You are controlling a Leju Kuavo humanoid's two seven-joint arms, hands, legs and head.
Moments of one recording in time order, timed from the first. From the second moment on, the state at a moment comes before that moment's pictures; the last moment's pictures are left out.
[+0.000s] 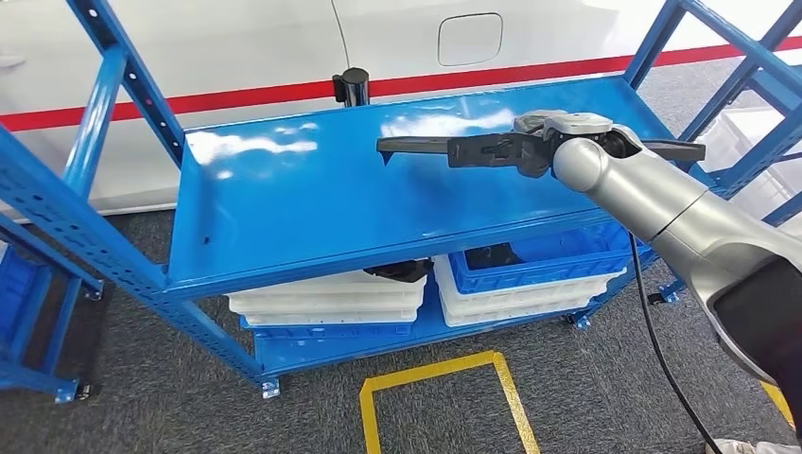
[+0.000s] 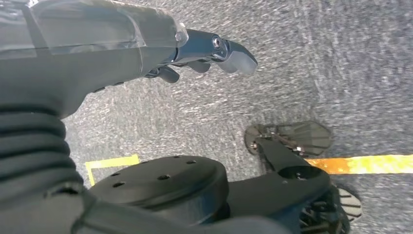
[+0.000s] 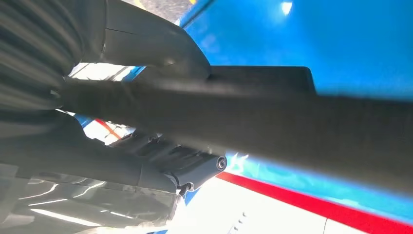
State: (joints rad) left arm -0.10 -0.01 -0.79 -0.20 0.63 0.23 0.05; right arm -1.29 -0.52 1.11 -0.98 0.23 0.54 0.68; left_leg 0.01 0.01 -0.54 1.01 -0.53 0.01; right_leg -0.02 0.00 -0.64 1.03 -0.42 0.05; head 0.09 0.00
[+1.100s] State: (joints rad) left arm -0.11 -0.01 -0.80 -0.20 0.69 0.27 0.04; right arm -1.20 -0.50 0.85 -1.09 0.47 0.69 0.68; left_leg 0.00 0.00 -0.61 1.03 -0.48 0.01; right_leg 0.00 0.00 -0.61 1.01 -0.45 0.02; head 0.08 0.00
